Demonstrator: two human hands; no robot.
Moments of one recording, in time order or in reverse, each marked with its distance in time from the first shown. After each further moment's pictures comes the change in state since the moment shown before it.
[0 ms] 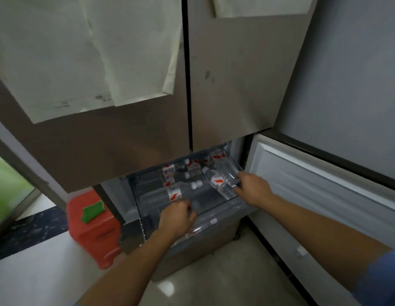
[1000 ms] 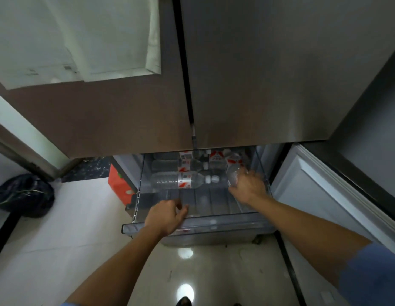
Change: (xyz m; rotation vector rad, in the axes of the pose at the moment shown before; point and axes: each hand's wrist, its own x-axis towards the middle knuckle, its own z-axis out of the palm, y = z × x) left_hand 0.018 -0.012 0.048 0.016 -0.033 -0.416; right_hand 0.128 0.015 0.067 -0.058 -0.197 -0.194
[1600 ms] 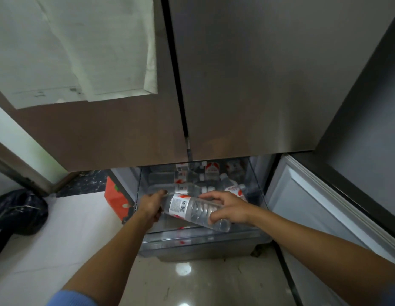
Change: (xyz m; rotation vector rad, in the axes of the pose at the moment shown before) left_hand 0.030 0.006 -0.049 -0.984 0.049 -0.569; right_hand -0.051 -0.020 -0.037 0.831 -0.573 -0.347
